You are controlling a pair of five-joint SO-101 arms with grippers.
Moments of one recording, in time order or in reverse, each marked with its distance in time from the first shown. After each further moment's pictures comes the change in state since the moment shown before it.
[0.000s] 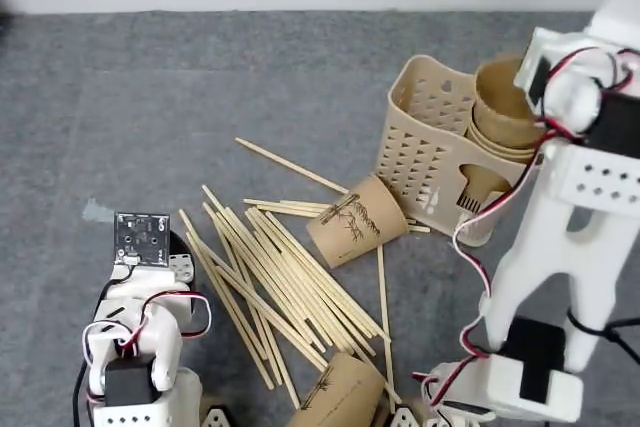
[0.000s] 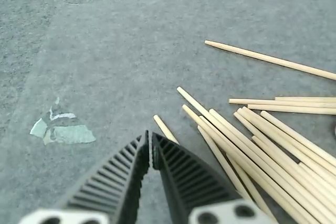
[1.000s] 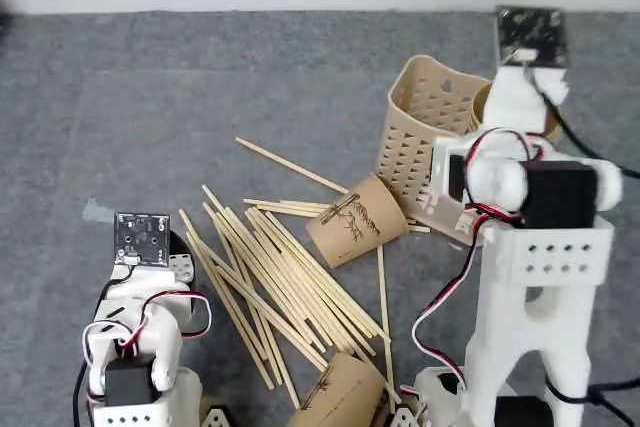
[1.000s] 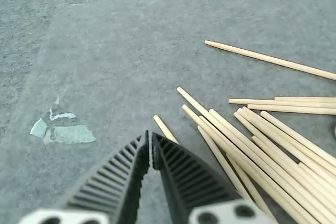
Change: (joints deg) left arm 0.1 0.0 0.0 0.0 0.0; right arm -15.6 -22.9 29.3 16.7 0.0
